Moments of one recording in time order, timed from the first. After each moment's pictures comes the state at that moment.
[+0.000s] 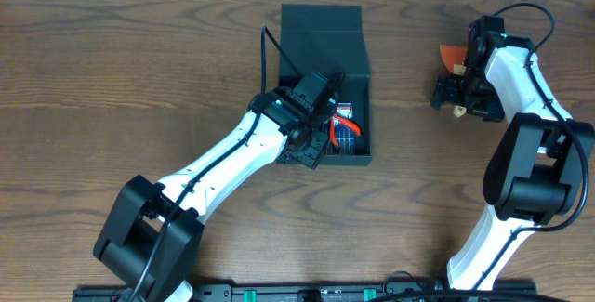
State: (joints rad) left arm -0.68 1.78 1.31 -0.84 0.09 -0.12; right arm -0.15 2.07 1.58 -1.05 0.16 0.22
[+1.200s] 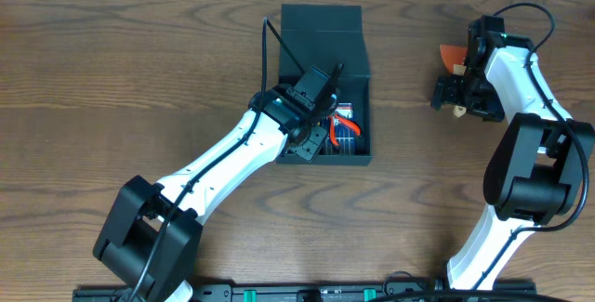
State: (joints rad) left arm -0.68 1.78 1.33 -0.82 -0.01 -0.08; right arm -0.15 2.07 1.58 -1.05 0.16 0.22
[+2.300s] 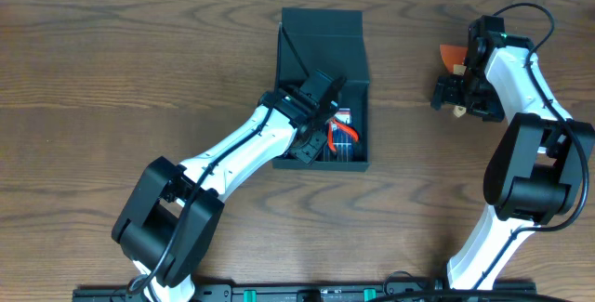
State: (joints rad) left arm -0.68 1.88 1.34 -0.82 -0.01 0.01; right arm -0.15 2.07 1.58 -1.05 0.16 0.22
